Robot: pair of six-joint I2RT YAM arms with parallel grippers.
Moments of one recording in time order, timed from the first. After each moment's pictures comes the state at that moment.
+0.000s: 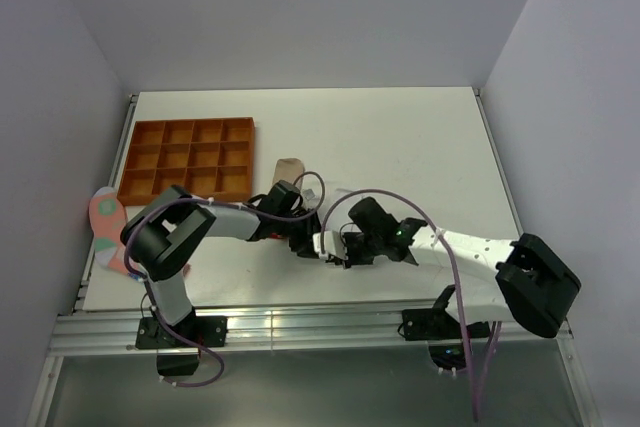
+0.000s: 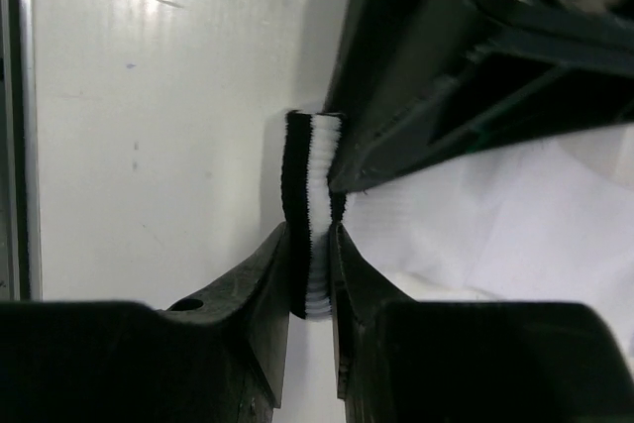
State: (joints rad) left arm -0.75 1.83 0.79 0.14 0.65 -1.03; right arm 0.86 1.24 0.52 -0.23 -0.34 -0.81
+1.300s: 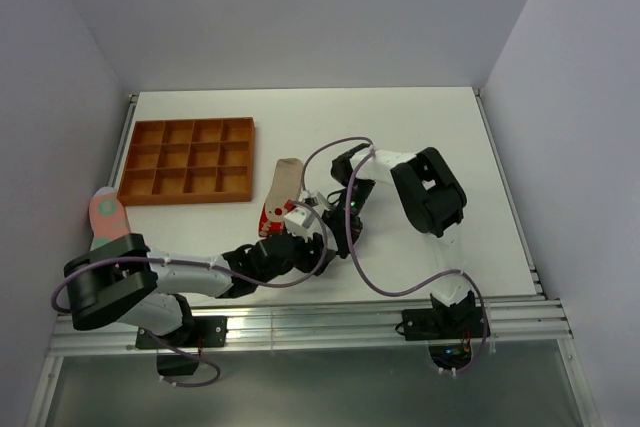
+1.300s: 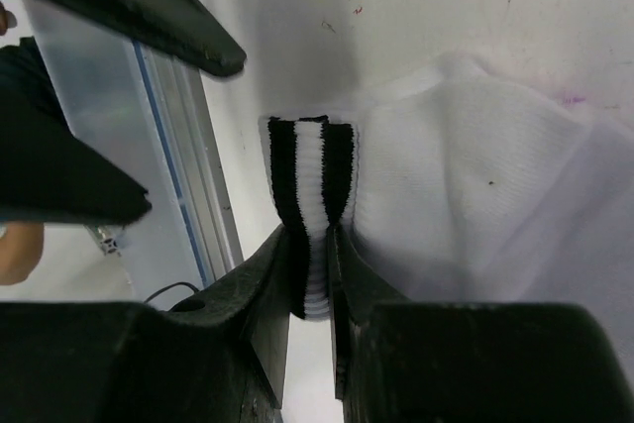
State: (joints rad) left arm -1.14 1.37 0.40 0.57 -0.25 -0.59; right arm 0.56 2.13 1.39 -1.23 -0.80 -0.87
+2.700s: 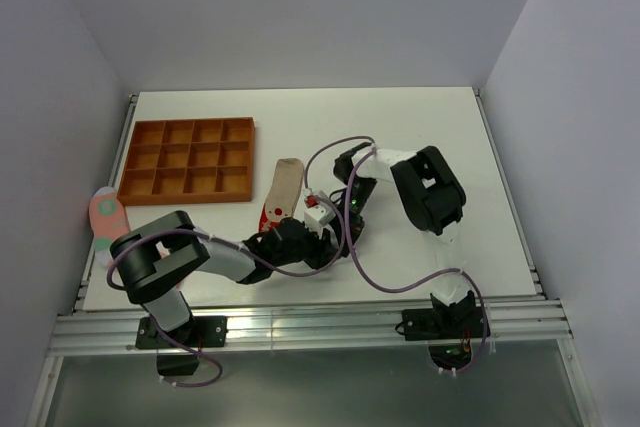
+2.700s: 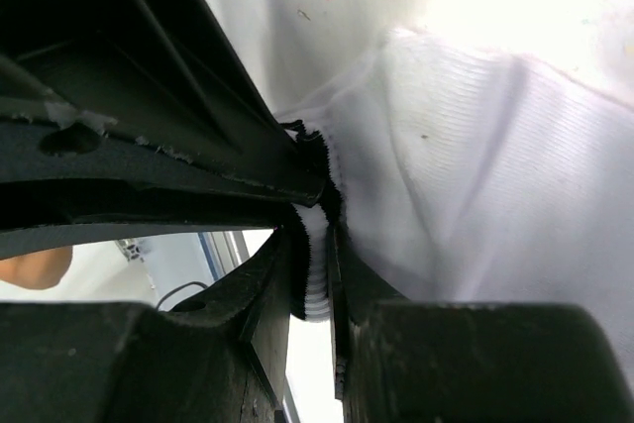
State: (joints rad) left arm -1.04 1.67 0.51 0.72 0.10 -0.45; right arm 0.53 2.15 1.40 -1.24 -0.80 -0.83
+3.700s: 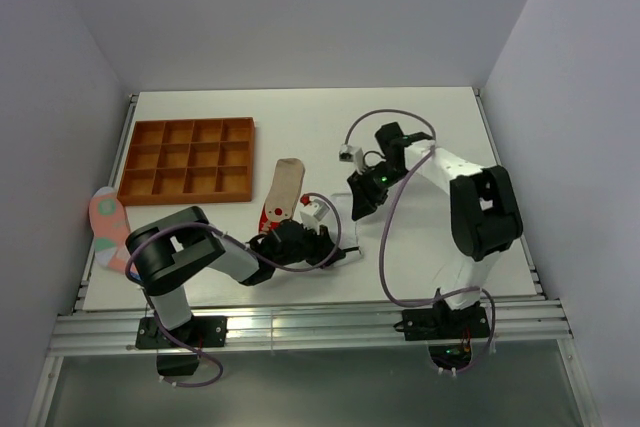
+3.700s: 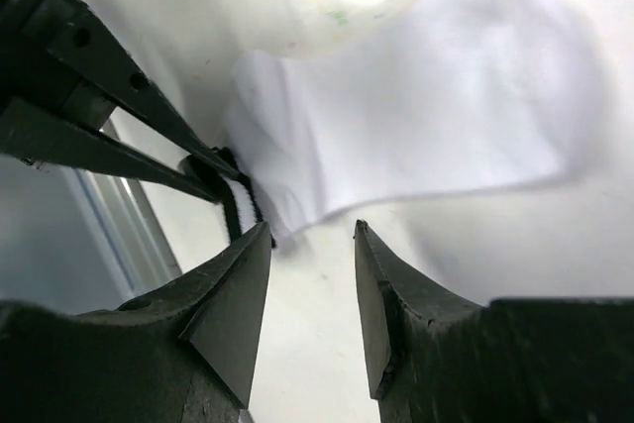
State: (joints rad) left arm -1.03 1.77 0.49 0.88 0.12 -0.66; right arm 0.33 1.80 1.21 -0.87 -0.76 -0.54
